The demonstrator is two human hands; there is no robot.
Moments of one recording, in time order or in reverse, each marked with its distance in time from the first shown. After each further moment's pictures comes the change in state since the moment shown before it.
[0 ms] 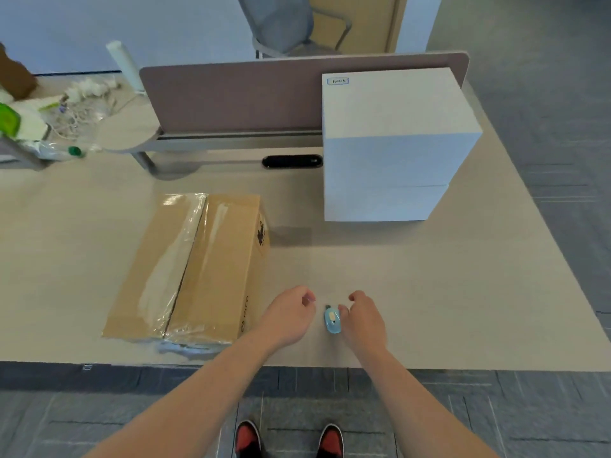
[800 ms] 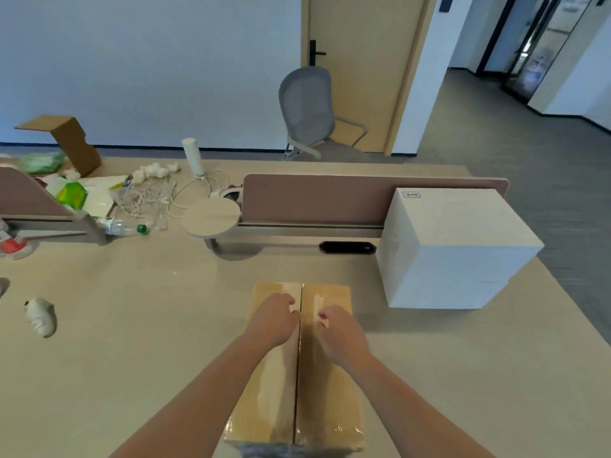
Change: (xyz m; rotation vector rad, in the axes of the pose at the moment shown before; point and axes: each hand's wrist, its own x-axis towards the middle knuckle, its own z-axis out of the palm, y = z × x) left_hand 0.035 -0.110 -0.260 0.090 0.188 0.072; right_hand -0.027 -0.291 0.047 -0.096 -0.004 -0.353
